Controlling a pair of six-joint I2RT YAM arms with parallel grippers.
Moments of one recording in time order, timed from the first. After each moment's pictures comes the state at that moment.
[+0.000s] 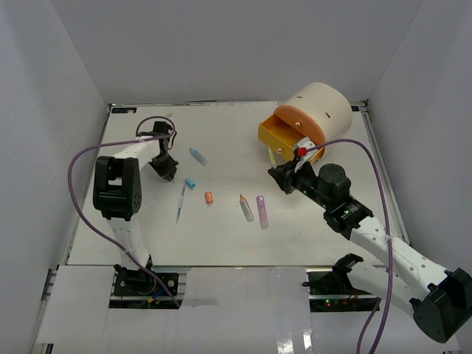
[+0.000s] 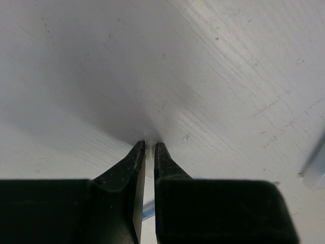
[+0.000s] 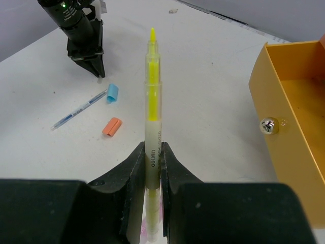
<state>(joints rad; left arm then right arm) -0.11 1.96 1.38 -0.75 -0.19 -0.82 0.64 0.89 0.64 0.15 -0.16 0.08</state>
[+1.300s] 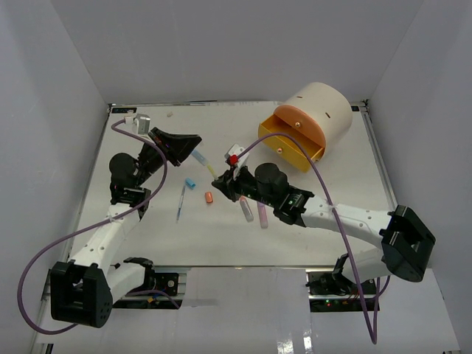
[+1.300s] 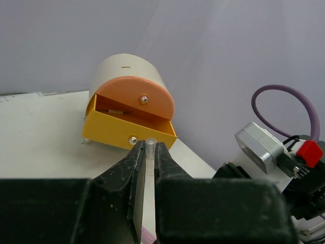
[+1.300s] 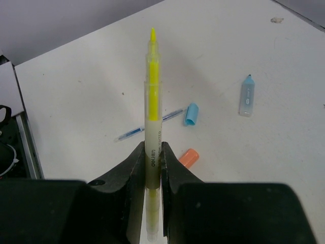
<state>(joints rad) -0.17 1.06 0.68 0.75 0.65 -0.74 1.03 1.37 0.89 0.33 -0.08 0.07</state>
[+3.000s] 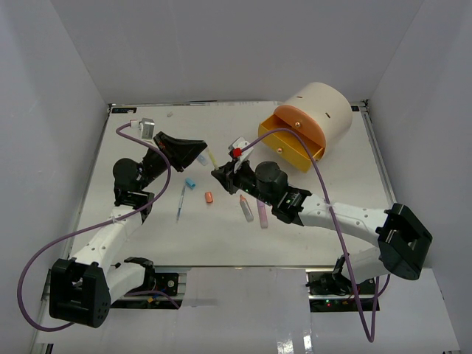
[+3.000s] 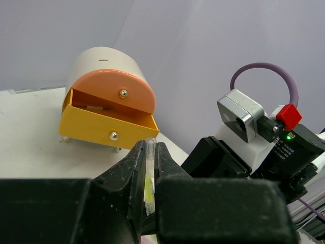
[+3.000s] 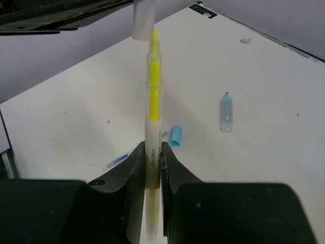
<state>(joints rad) -0.21 1.06 0.63 0.86 0.69 -0.79 1.03 1.40 0.91 0.44 0.05 0.11</state>
